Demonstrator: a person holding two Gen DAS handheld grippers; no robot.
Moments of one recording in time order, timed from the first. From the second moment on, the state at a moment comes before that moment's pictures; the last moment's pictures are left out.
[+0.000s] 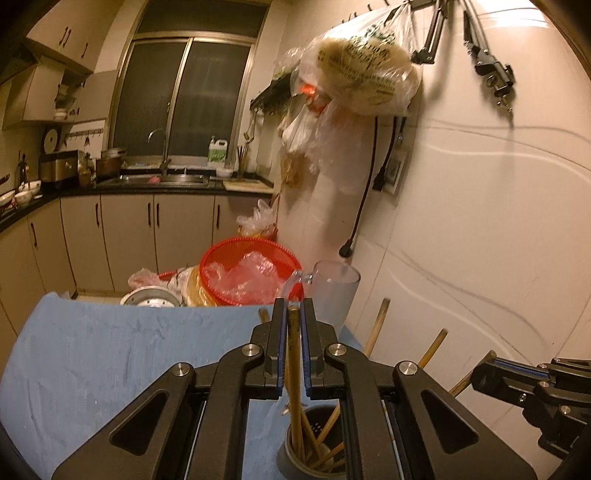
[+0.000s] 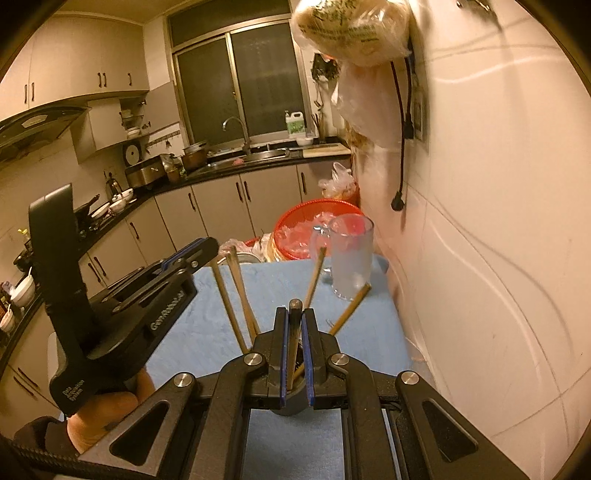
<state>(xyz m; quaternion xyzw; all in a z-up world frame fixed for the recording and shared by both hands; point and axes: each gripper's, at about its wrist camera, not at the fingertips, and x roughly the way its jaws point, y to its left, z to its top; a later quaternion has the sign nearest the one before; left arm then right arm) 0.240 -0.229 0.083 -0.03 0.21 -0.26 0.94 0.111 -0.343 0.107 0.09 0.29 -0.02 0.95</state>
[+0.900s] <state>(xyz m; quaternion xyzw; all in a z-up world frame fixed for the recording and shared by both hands) 0.164 -0.070 0.061 -0.04 0.26 -0.19 0.95 0.040 -0.330 0.086 0.15 0.29 0.00 0.95</state>
